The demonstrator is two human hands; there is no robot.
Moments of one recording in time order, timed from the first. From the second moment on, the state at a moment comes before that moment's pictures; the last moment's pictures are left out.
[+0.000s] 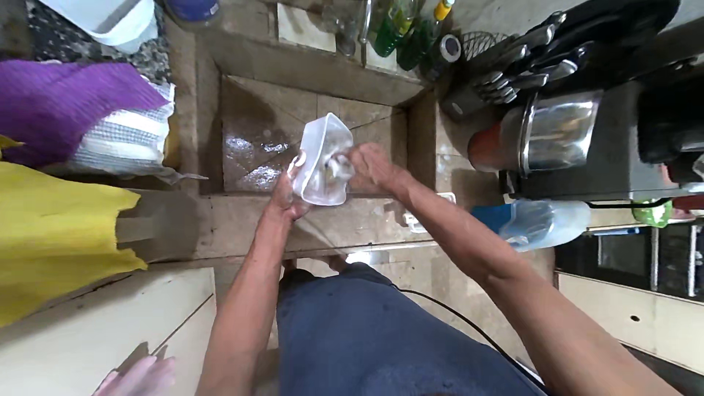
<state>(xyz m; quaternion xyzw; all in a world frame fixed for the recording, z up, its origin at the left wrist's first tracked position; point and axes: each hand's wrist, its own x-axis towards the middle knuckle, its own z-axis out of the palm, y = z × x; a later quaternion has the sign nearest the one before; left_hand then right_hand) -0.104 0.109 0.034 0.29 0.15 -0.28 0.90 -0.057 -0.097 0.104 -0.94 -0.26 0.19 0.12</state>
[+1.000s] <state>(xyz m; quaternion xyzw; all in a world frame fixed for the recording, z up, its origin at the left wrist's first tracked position) -0.056 0.102 0.128 0.86 -0.08 -0.20 0.45 -0.087 -0.110 0.109 -0.87 -0.14 -0.06 0.46</state>
